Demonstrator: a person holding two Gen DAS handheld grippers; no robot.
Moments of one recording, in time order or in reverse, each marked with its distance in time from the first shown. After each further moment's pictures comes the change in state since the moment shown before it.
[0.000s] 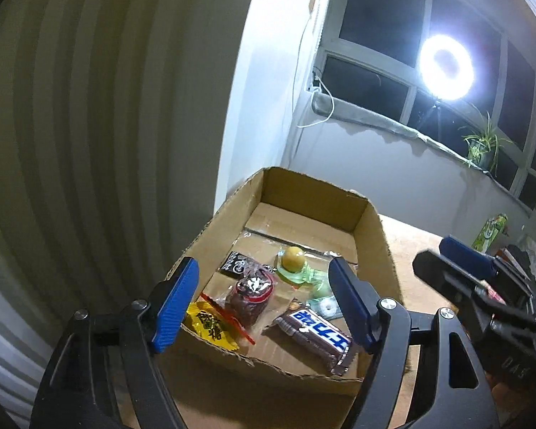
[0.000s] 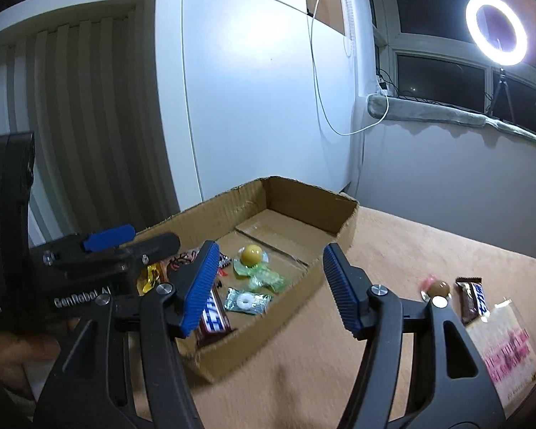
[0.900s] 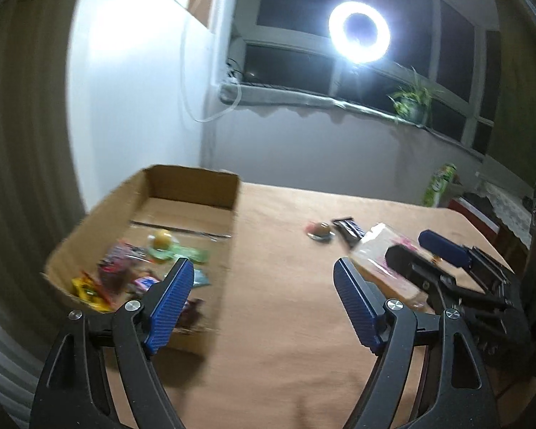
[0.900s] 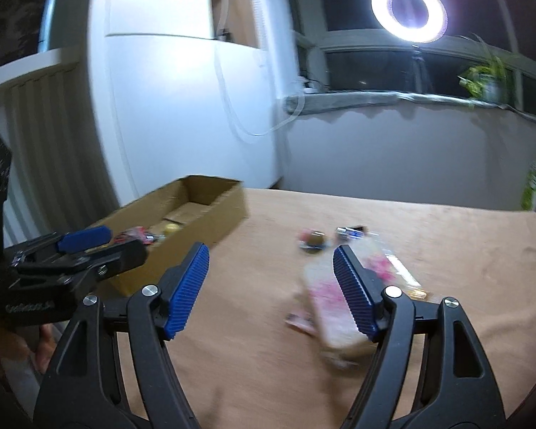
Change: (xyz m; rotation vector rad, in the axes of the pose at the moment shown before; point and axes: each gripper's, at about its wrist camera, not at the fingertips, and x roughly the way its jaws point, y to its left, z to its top) left arm -0.030 -0.119 -0.023 0.197 0.051 -0.182; right arm -0.109 -0.098 -0.048 0.167 -0.042 -0.179
